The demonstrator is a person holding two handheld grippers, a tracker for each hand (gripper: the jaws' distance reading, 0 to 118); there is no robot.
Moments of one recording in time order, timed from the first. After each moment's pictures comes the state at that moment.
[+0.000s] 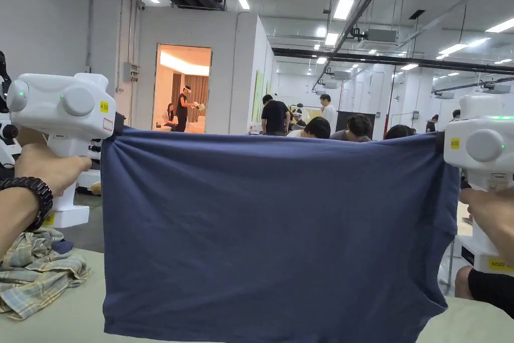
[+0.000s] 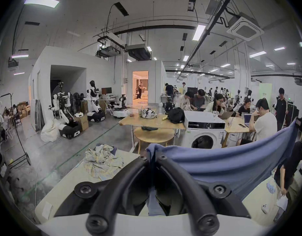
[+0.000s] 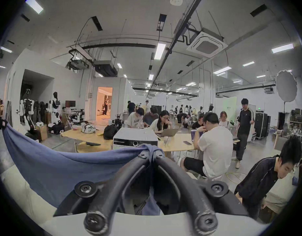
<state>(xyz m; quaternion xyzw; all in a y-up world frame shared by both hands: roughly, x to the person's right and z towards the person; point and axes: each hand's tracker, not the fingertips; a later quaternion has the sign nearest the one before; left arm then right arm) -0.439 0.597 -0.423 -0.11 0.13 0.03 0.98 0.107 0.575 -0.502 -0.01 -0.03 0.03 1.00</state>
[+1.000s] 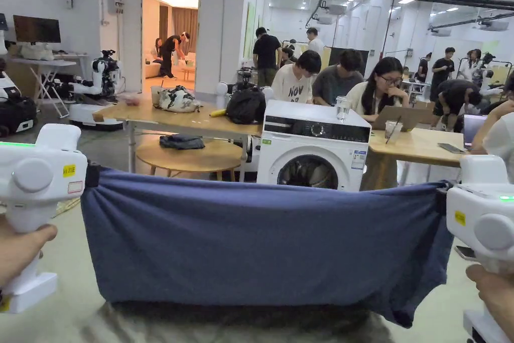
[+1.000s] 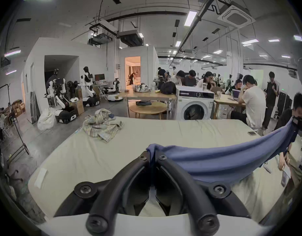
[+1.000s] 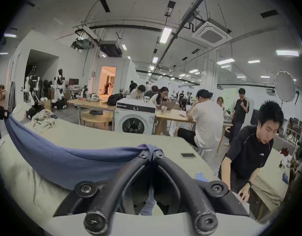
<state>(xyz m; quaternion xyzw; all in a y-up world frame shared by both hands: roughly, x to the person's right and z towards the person) -0.407 0.395 -0.224 -0.18 0.09 0.03 0.98 0.149 0.376 -0.315 -0.10 -0.02 0.07 0.99</state>
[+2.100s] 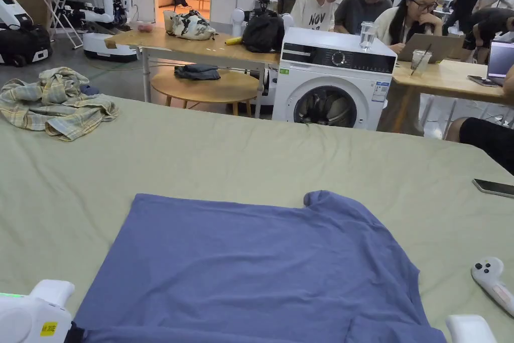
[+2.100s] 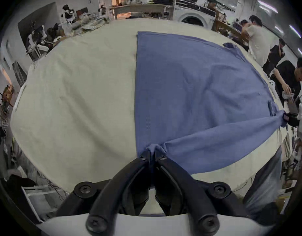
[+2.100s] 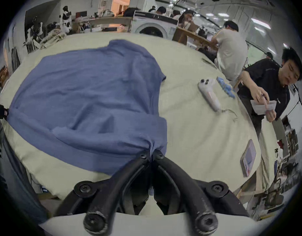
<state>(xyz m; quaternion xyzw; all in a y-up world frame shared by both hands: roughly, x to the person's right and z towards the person) -0.394 0.137 -0.134 -0.51 0.04 0.06 0.85 0.181 0.130 -0.208 -0.45 0.01 0.13 0.88</state>
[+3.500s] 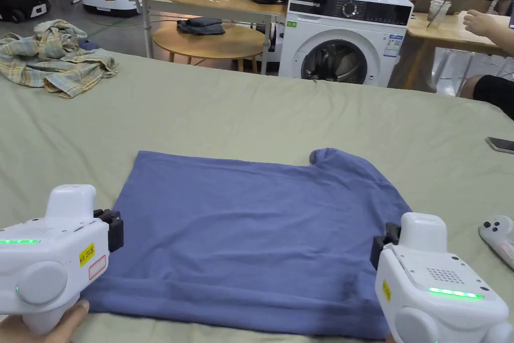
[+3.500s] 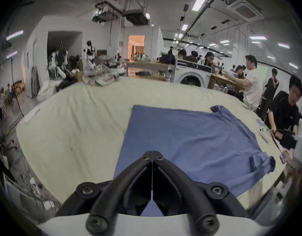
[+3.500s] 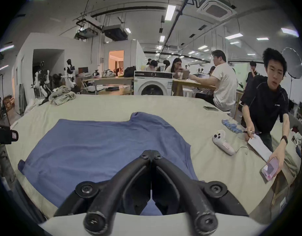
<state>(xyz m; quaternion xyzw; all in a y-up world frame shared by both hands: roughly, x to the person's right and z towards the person) -0.331 0.209 -0.115 -0.29 0.09 0.10 0.95 0.076 0.172 -0.192 -0.20 0.03 0.03 0.98</state>
